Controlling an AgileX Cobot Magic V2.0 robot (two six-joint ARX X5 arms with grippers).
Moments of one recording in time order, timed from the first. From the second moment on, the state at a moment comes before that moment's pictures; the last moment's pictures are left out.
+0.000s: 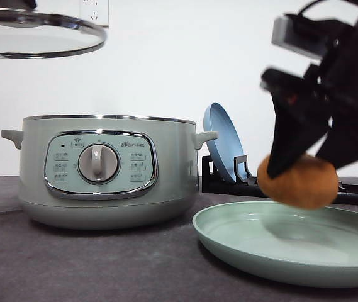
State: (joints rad) left_arx -0.13 1.38 1.65 -1.01 0.19 0.04; right_arx 0.63 1.15 0.60 -0.28 0.02 0.33
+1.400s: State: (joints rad) left_arx -0.41 1.62 1.65 -0.93 0.19 0.08; right_arx 0.63 0.94 0.53 -0.28 0.08 0.38
